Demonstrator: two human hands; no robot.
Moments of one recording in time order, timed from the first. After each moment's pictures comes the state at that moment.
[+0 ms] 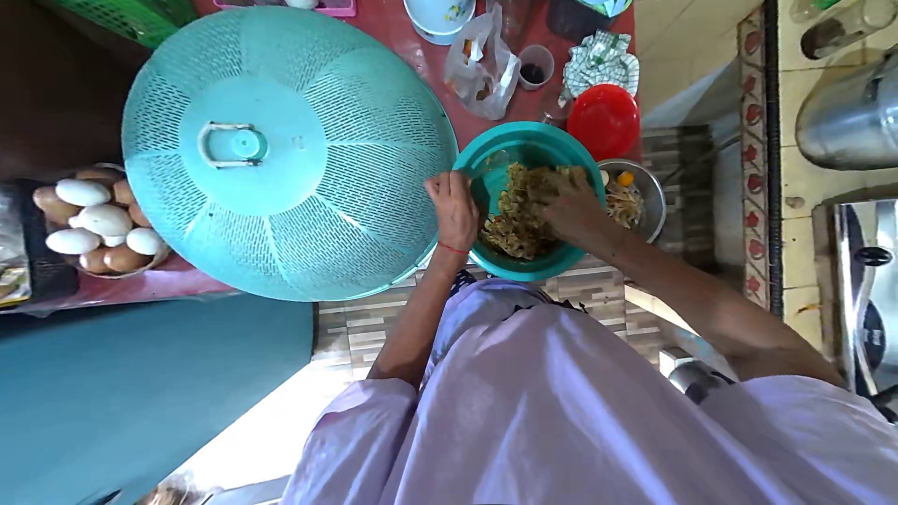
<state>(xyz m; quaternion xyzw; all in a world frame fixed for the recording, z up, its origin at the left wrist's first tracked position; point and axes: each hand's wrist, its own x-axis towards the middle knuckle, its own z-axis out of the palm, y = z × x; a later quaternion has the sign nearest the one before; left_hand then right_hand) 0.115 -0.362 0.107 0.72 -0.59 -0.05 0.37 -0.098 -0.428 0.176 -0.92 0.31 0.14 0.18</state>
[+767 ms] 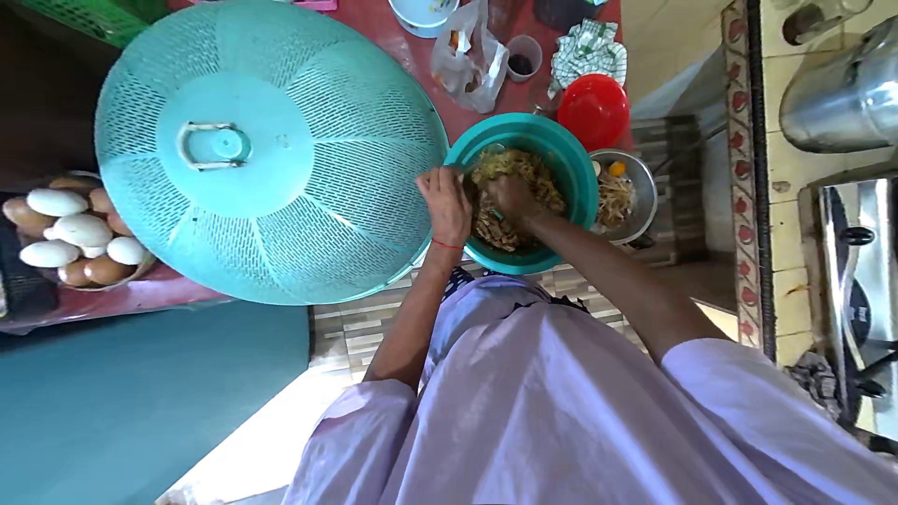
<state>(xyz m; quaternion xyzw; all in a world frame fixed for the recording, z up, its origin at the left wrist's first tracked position) 0.116 -0.361 0.112 0.72 -0.57 -0.08 0.39 -0.012 -0.433 0.103 -0.85 0.43 0.15 0.27</state>
